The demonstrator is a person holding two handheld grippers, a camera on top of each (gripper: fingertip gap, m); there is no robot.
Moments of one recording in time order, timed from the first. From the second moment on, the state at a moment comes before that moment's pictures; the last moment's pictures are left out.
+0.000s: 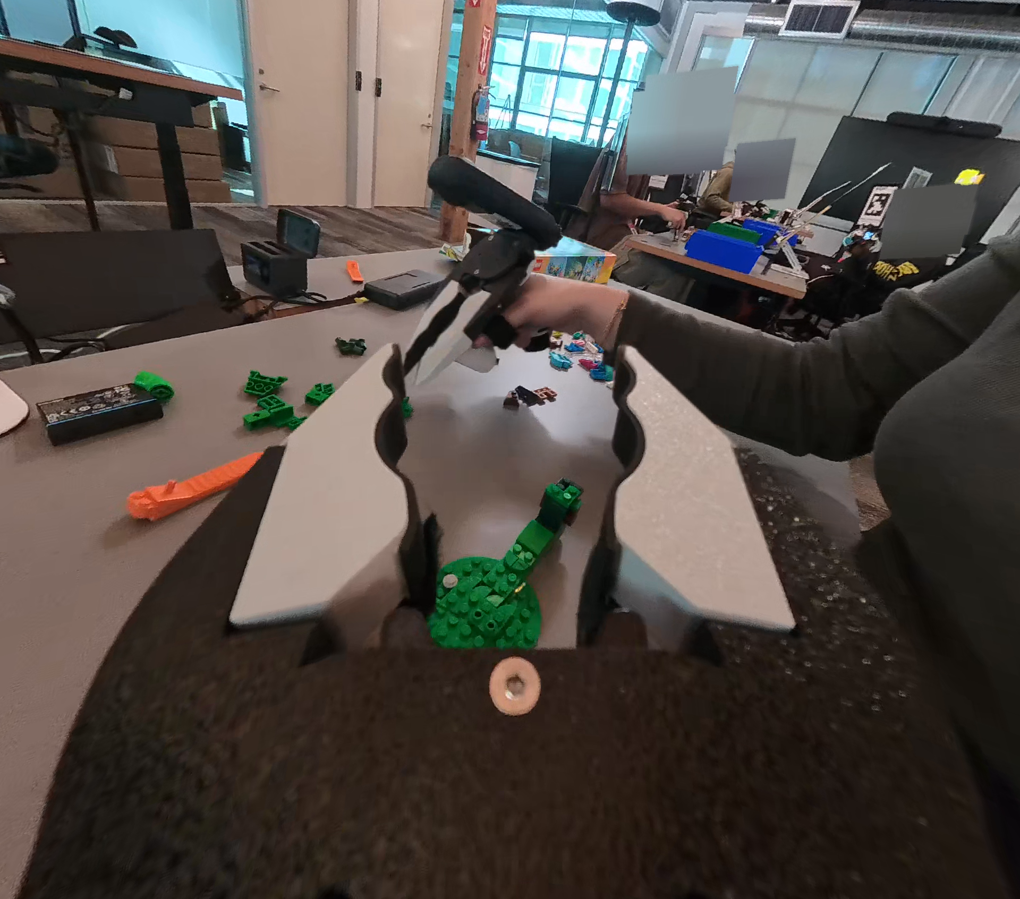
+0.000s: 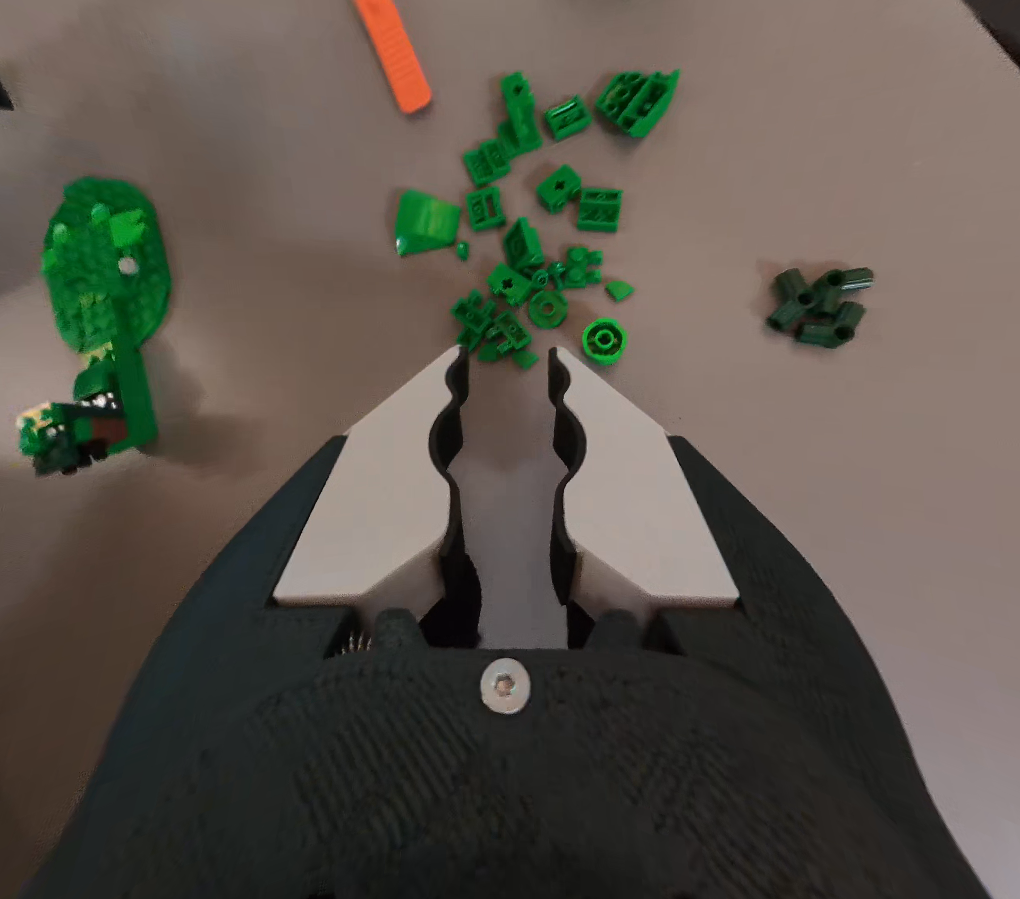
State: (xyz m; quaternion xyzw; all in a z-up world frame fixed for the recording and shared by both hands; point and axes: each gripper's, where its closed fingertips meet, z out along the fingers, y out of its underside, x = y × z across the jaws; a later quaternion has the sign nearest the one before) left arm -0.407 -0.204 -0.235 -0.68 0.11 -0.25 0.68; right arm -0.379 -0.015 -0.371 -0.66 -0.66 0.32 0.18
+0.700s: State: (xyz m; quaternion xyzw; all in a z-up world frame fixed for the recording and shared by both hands) left arm -0.387 -0.172 -0.261 -0.73 0.11 -0.18 0.65; right arm -0.404 -0.053 -0.370 -0.48 -0.78 0.29 0.28
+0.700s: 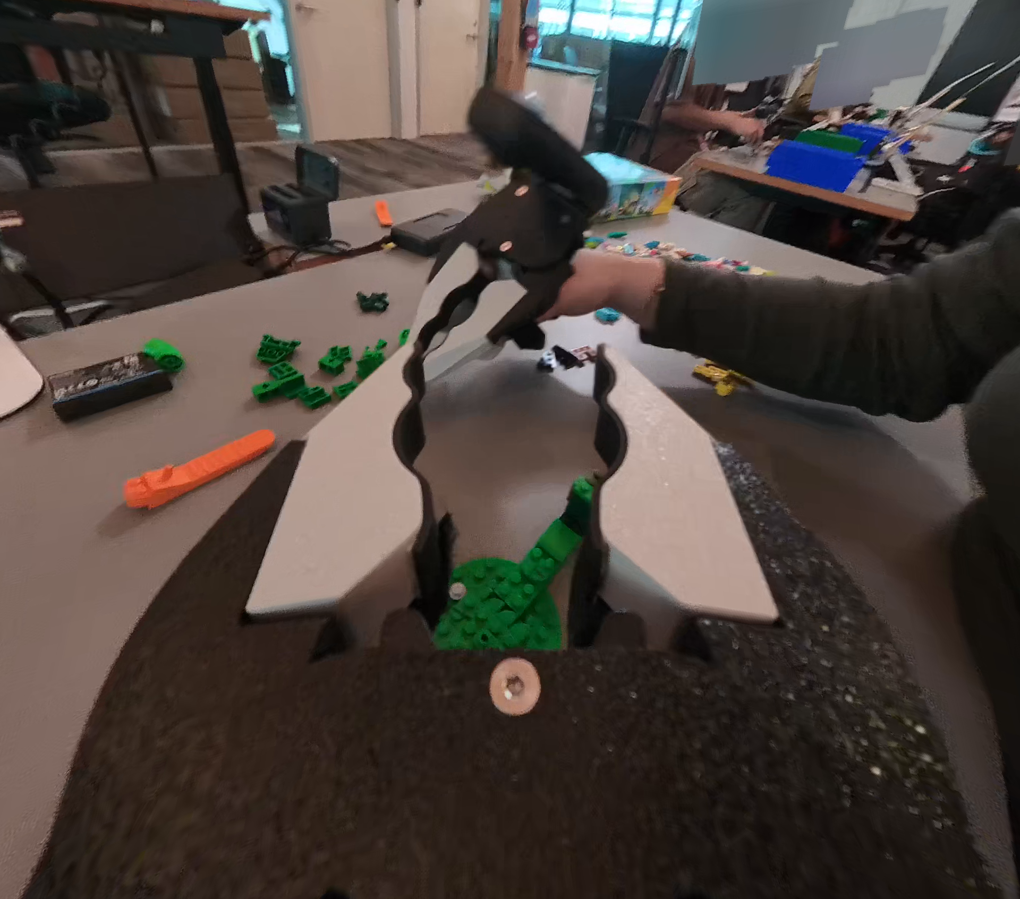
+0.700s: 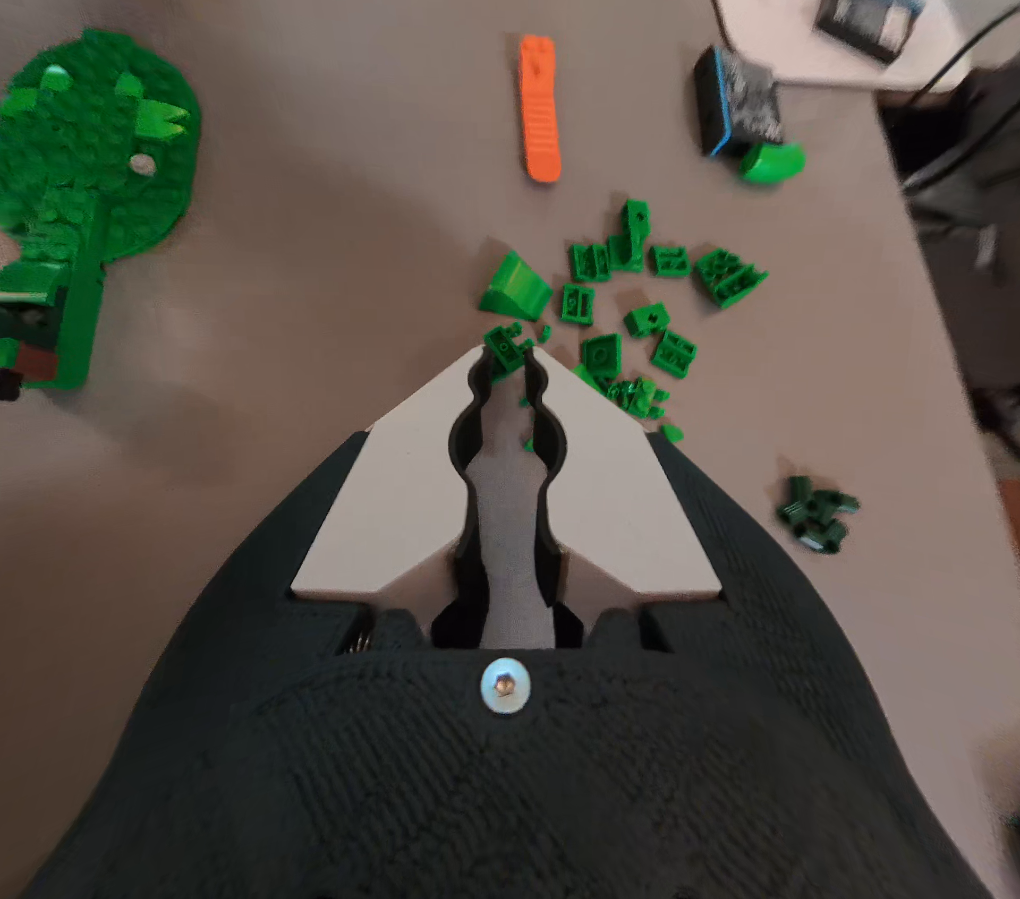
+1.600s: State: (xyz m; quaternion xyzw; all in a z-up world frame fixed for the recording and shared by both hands) left arm -0.310 -0.157 -0.241 -0.61 0.36 -0.20 0.68; right arm -0.318 -0.158 -0.244 -0.22 -0.80 0.42 0.38
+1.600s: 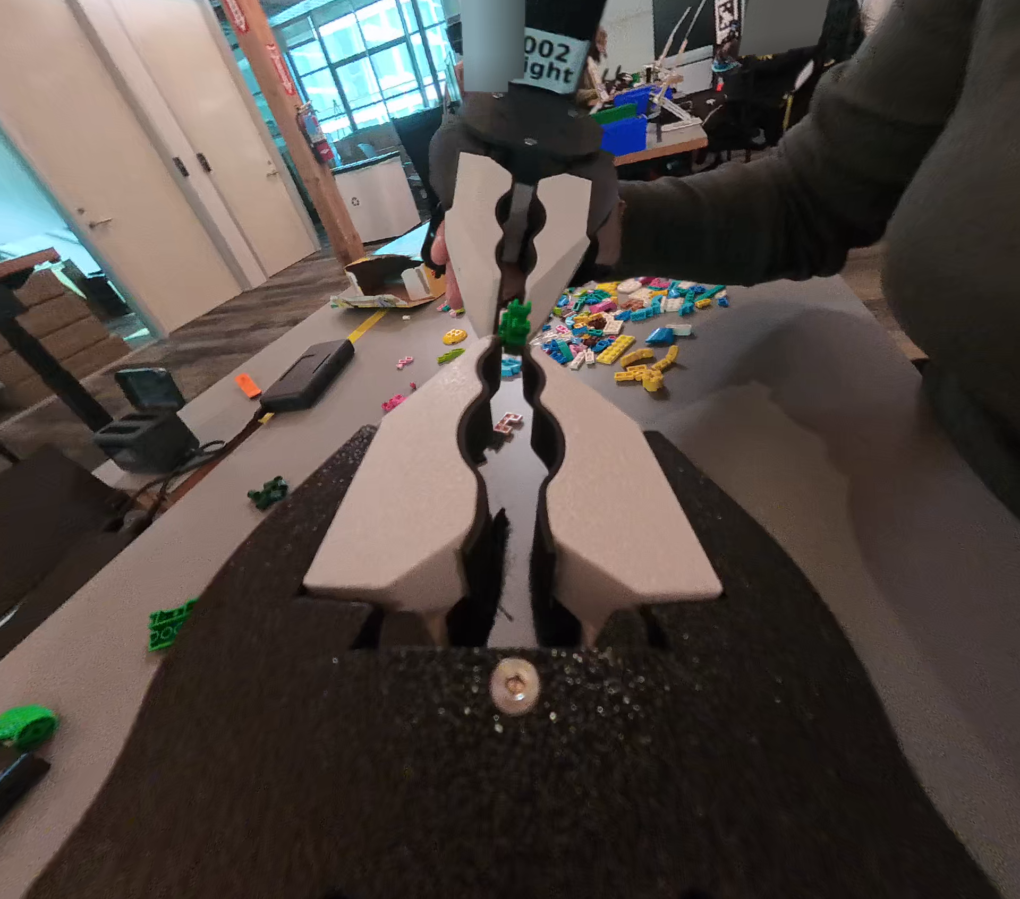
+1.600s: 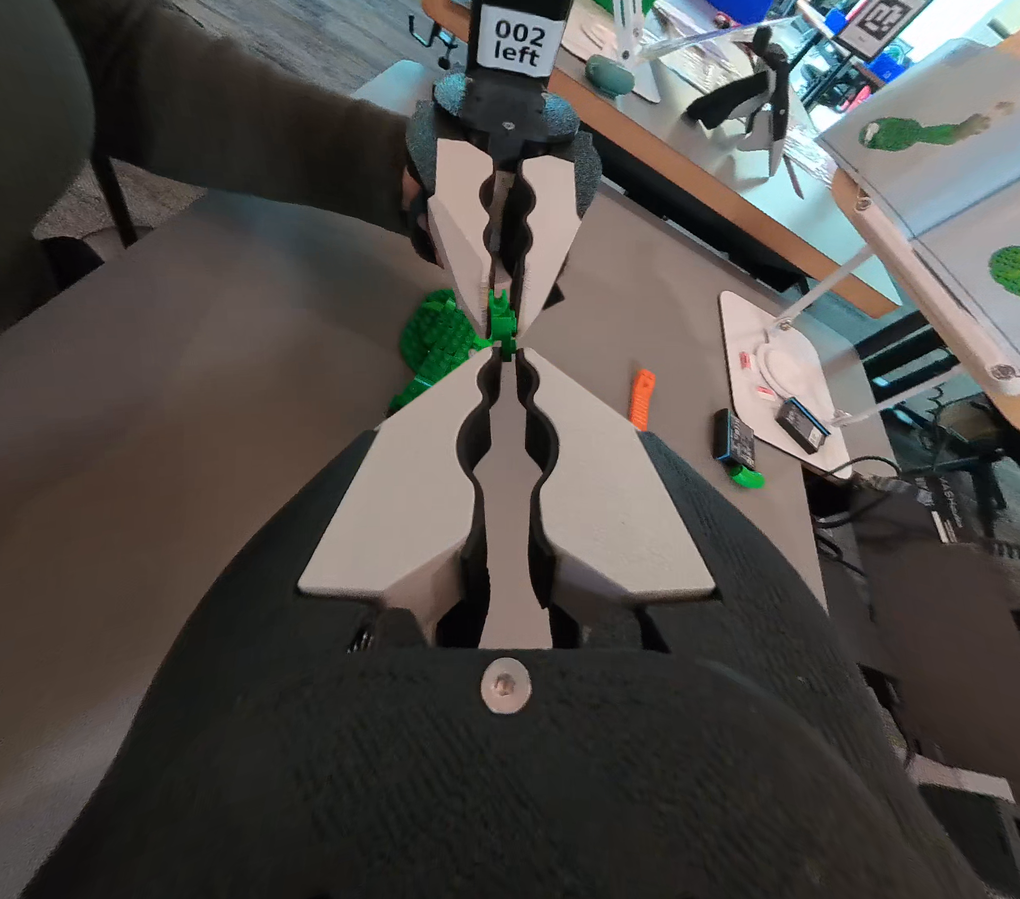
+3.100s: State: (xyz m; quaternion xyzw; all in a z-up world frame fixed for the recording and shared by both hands) left arm -0.330 -0.123 -0.197 -0.64 0.14 -0.17 0.73; right arm -0.342 -0.121 -0.204 -0.18 -0.70 0.03 0.68
